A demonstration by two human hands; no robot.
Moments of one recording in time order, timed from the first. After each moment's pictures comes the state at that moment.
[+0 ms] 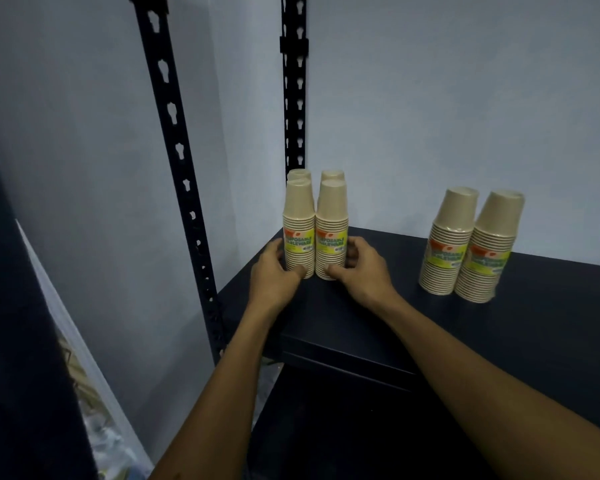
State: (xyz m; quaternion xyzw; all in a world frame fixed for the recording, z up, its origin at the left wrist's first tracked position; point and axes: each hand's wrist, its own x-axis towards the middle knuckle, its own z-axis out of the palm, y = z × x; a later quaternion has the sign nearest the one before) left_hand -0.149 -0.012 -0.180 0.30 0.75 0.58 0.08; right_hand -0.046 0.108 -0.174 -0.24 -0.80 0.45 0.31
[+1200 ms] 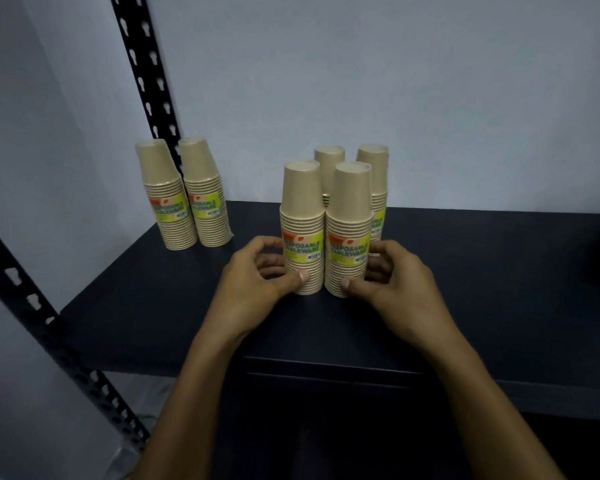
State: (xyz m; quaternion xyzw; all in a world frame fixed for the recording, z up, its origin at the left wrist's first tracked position) left_hand -0.037 0.048 -0.178 0.42 0.65 0.58 0.24; right_hand 0.138 0.145 -0.172 -0.35 -0.76 0.43 0.34
